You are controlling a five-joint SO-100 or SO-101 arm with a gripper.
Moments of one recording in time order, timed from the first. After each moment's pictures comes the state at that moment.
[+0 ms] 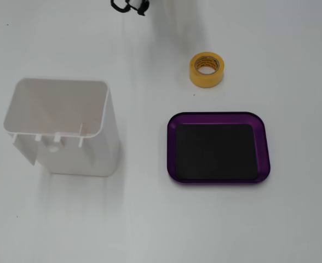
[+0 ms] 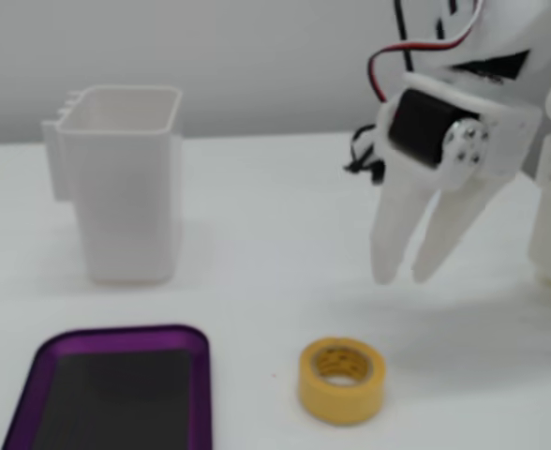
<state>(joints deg) -6.8 135.6 133.5 68.6 -20.2</state>
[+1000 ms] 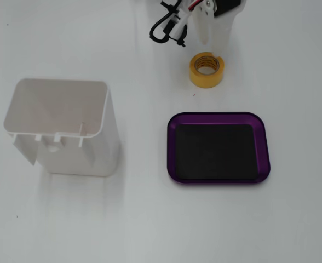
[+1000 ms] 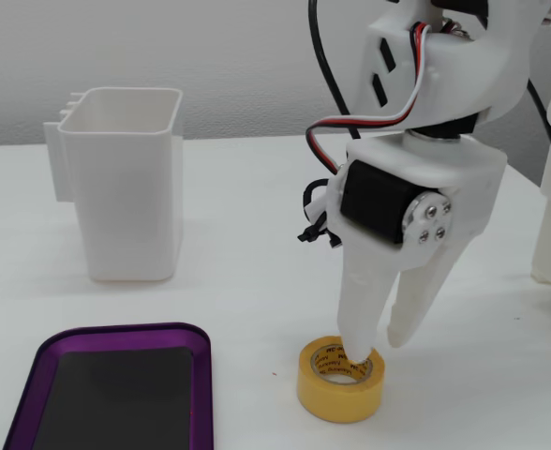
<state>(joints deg) -16.7 109.2 118.9 61.2 -16.3</state>
